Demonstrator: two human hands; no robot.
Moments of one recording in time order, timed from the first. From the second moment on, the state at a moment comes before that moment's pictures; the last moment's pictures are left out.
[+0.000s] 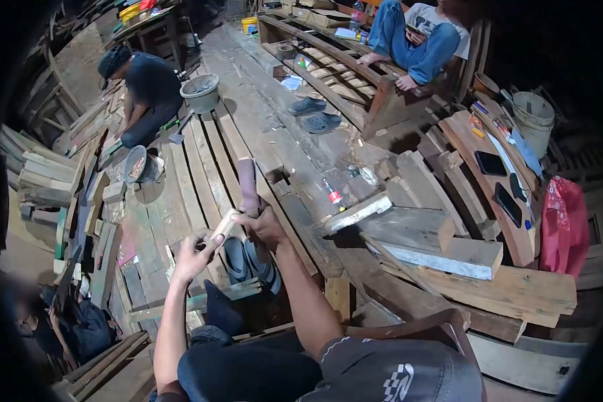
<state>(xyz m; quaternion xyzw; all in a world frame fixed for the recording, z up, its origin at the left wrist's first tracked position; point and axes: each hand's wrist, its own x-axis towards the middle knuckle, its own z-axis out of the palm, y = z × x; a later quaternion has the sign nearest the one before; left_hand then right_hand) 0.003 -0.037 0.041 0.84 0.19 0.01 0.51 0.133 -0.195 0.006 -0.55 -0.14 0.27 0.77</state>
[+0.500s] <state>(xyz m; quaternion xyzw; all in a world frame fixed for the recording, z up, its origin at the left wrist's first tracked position) -0.002 -0.040 0.053 0.83 0.16 0.01 0.53 0.132 -0.193 -0.001 -0.57 -0.14 0.28 0.76</state>
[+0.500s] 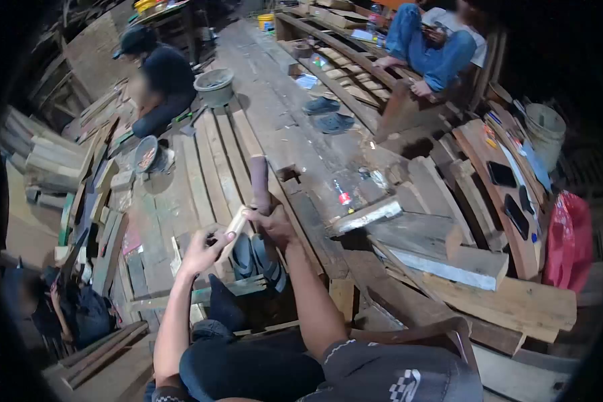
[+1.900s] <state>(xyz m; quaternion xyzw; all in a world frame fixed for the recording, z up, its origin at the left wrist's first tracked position) 0.001 -0.029 0.052 0.79 0.17 0.36 0.47 0.122 -0.185 0.012 -0.68 -0.12 0.31 0.65</state>
